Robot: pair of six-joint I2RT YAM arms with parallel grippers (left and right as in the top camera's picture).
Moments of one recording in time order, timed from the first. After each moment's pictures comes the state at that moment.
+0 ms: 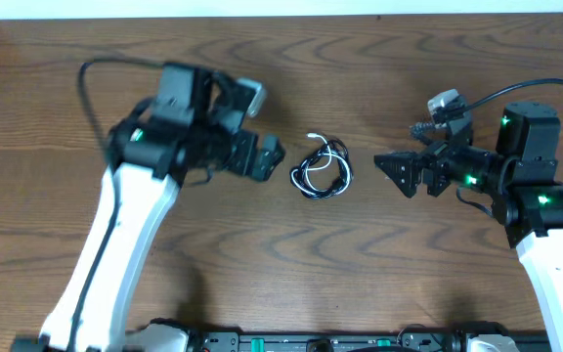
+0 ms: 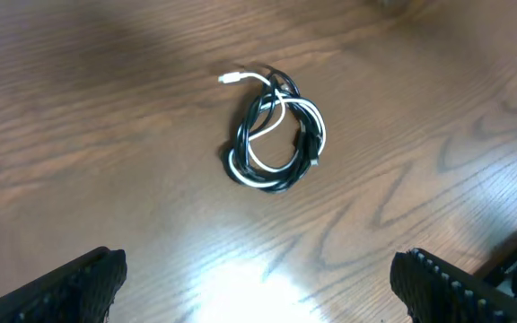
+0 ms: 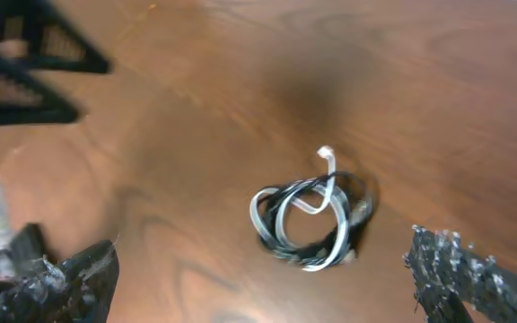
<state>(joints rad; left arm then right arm) -0.28 1.46 1.46 -1.06 0.39 0.07 0.04 1.15 0.98 -0.56 -0.81 -0.09</state>
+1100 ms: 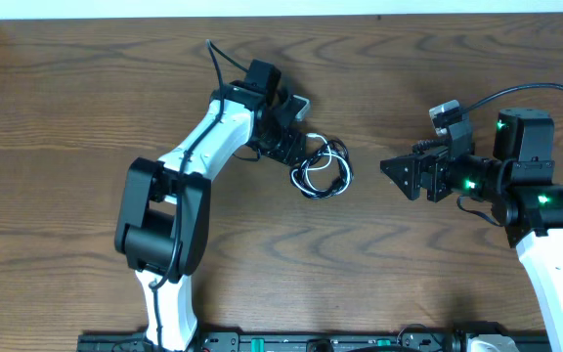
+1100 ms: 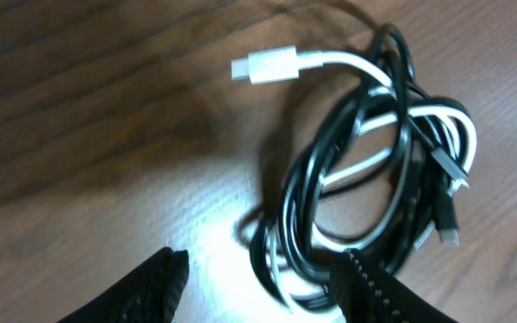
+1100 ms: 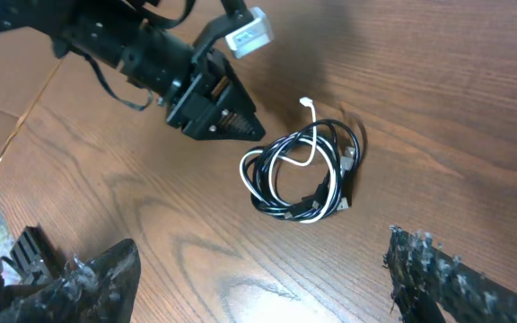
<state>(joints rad) -0.35 2.05 1.50 -0.80 0.41 0.15 0.04 1.16 0.98 -0.66 -0.72 -0.04</state>
